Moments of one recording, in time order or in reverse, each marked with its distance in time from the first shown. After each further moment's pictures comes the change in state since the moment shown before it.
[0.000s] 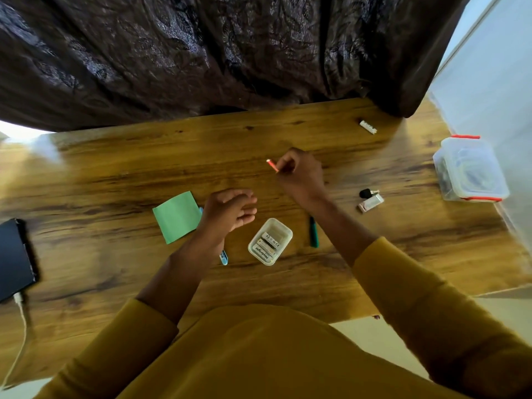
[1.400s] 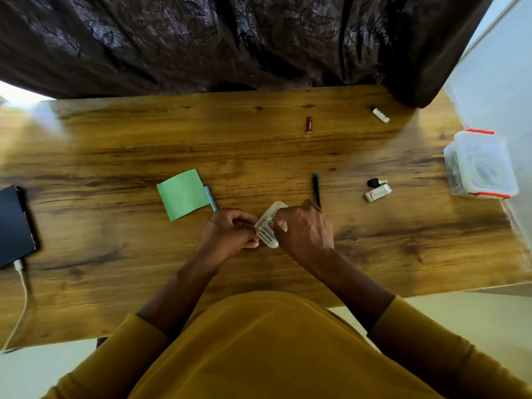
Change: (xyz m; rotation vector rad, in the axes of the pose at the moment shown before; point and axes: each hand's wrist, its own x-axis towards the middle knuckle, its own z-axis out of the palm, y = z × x) left_hand -0.026 -0.063 -0.013 0.234 -0.015 -0.057; right_hand -0.119 0.008 0.016 -0.581 -0.151 -0.154
